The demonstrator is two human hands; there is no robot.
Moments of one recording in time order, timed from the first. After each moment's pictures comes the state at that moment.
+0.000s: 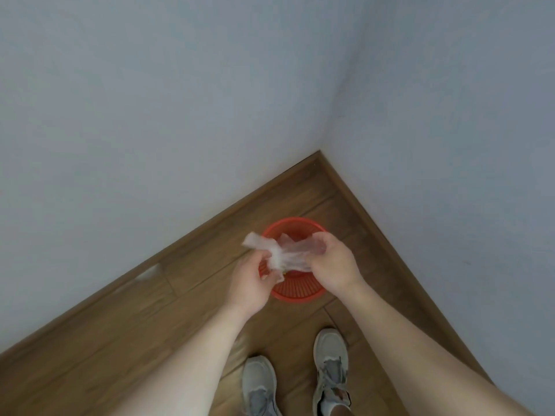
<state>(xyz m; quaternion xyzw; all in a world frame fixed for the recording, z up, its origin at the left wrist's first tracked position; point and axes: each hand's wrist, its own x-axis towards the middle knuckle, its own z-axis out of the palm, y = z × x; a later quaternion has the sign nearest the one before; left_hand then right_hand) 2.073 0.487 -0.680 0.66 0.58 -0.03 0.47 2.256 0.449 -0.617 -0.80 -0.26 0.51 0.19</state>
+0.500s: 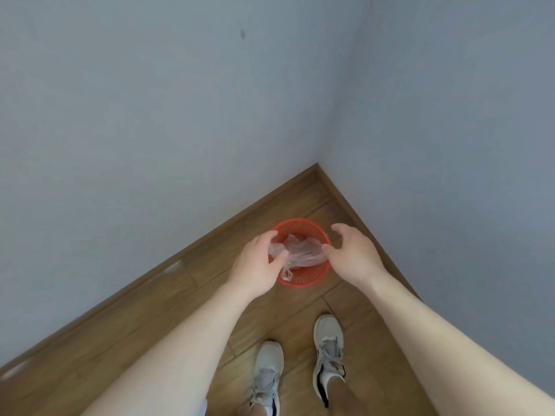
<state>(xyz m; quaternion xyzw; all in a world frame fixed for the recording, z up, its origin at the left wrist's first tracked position) 2.075 0.493 -0.515 0.74 0.53 -0.06 0.42 2.269 0.422 -0.473 -0.83 -0.36 0.41 0.11</state>
